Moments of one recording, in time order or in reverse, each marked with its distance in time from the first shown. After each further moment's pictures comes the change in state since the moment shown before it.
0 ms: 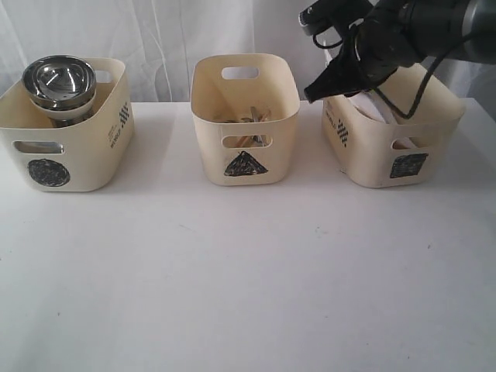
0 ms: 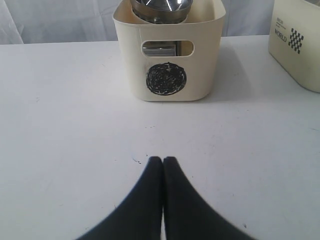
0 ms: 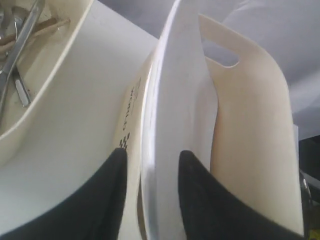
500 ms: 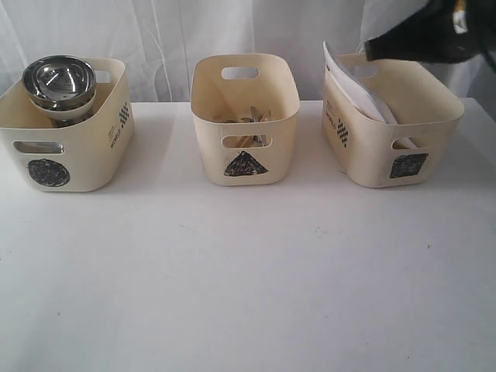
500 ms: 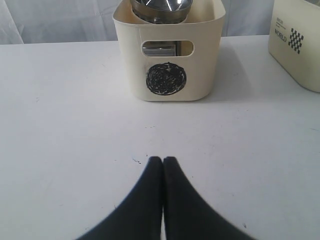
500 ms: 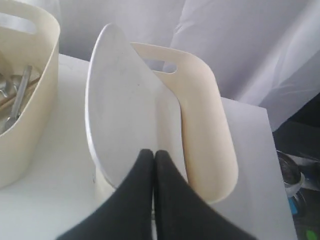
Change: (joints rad) left arm 0.000 0.000 0.000 0.000 0.000 0.000; right arm -0.088 -0.428 0.343 0.000 -0.146 0.198
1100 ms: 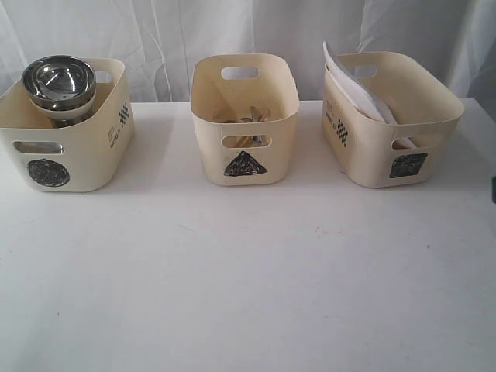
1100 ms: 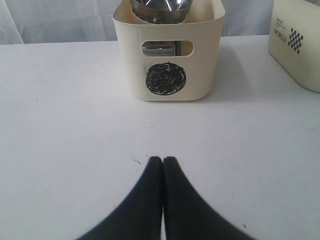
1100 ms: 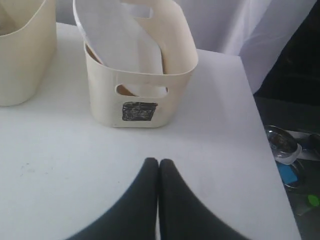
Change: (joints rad) left arm 0.000 0.000 0.000 0.000 0.000 0.000; right arm -0.006 -0.700 0.595 0.011 0.077 0.054
